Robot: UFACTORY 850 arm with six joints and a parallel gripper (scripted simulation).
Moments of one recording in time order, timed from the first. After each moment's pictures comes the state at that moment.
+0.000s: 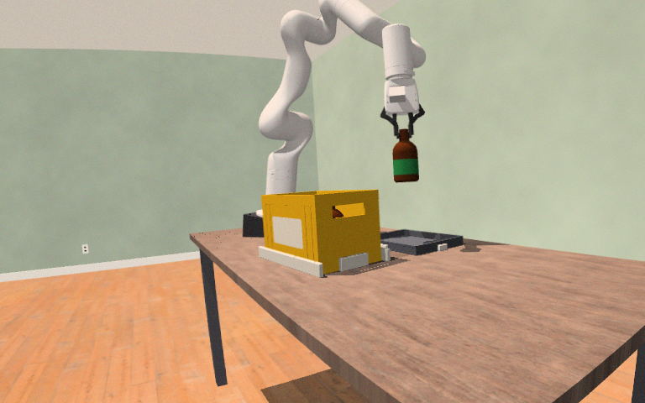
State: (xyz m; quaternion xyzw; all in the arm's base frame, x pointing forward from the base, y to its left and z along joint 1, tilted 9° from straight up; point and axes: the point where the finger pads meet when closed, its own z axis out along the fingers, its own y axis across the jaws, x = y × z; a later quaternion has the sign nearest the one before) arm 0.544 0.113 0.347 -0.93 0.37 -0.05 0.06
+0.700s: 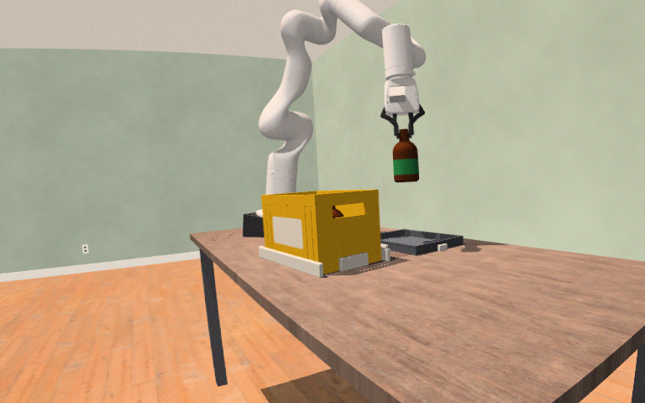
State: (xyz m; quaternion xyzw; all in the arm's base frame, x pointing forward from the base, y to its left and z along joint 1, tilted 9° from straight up) arm 0.544 0.113 0.346 -0.93 0.37 -0.05 0.06
